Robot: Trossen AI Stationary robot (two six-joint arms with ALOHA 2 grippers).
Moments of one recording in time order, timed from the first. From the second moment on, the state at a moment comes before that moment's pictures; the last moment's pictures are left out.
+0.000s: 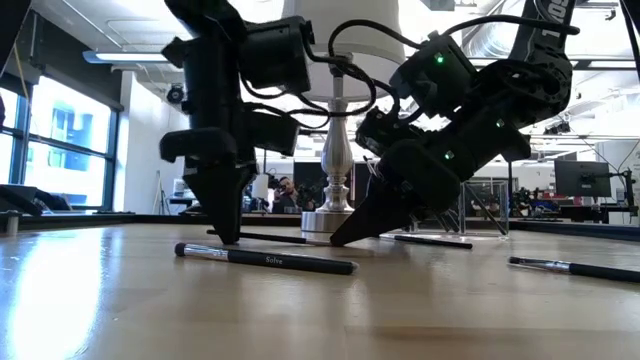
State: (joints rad) left arm -0.07 1.86 1.11 -0.63 -0.03 -0.13; right arm 0.10 1.98 0.72 0.60 0.08 0.18
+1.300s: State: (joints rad) left arm -0.05 1.61 0.98 -0.23 -0.11 -0.26; right arm 0.11 1.14 0.69 -0.42 0.28 0.47
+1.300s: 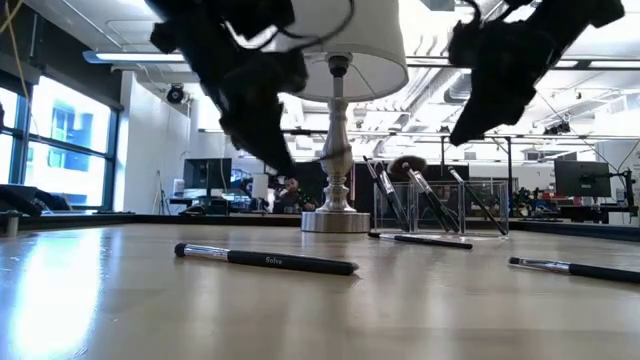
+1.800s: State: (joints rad) left arm -0.05 1.46 0.66 0.71 -0.02 -0.34; right arm 0.26 1.07 0.20 0.84 0.51 0.64
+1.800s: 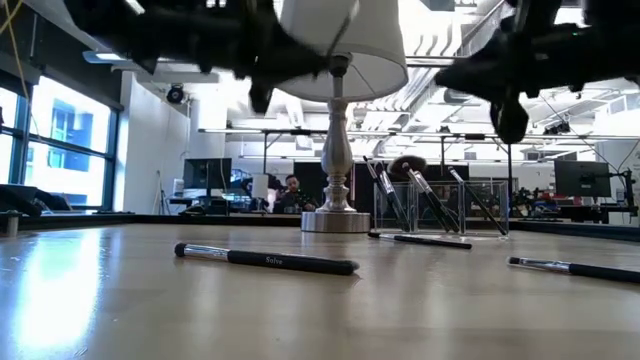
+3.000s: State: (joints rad) left arm -0.02 1.46 0.67 0.82 0.14 -0.32; right arm 0.23 1.45 0.74 0.72 0.52 0.24
